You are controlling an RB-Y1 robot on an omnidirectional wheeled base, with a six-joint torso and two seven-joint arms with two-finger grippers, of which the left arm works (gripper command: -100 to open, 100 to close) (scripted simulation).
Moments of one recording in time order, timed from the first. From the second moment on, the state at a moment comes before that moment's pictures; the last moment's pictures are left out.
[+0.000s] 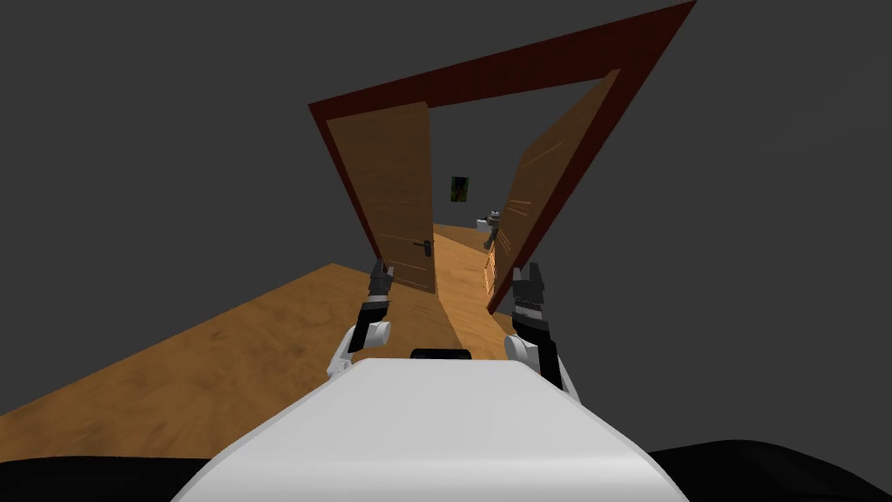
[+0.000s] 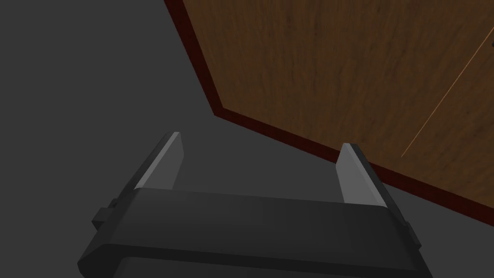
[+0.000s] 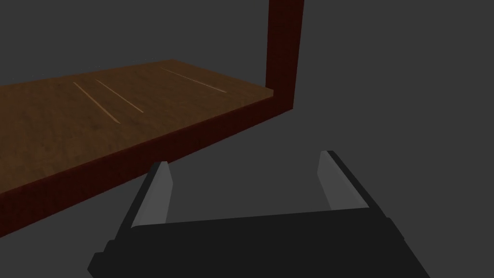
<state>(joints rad) 0.32 0.02 0.04 -1.94 -0.03 -0.44 0.09</state>
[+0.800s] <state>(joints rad) 0.19 0.03 0.01 -1.73 -0.02 -0.44 0.09</state>
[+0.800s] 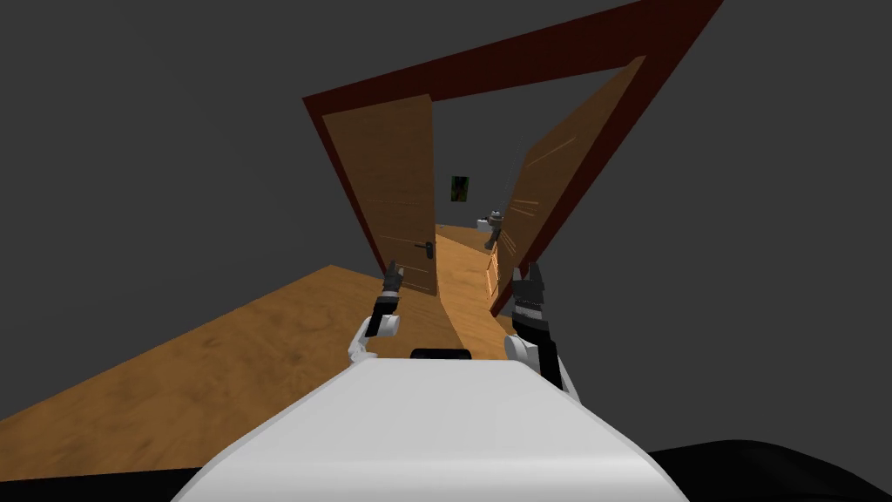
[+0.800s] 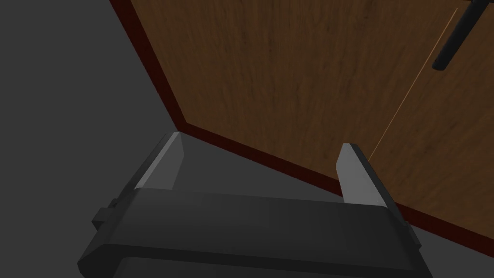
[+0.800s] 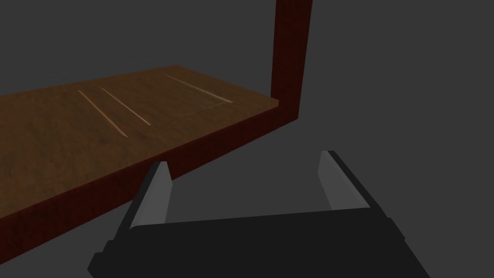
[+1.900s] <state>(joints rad) 0.00 0.05 -0.02 -1.44 -0.01 -0.45 0.09</state>
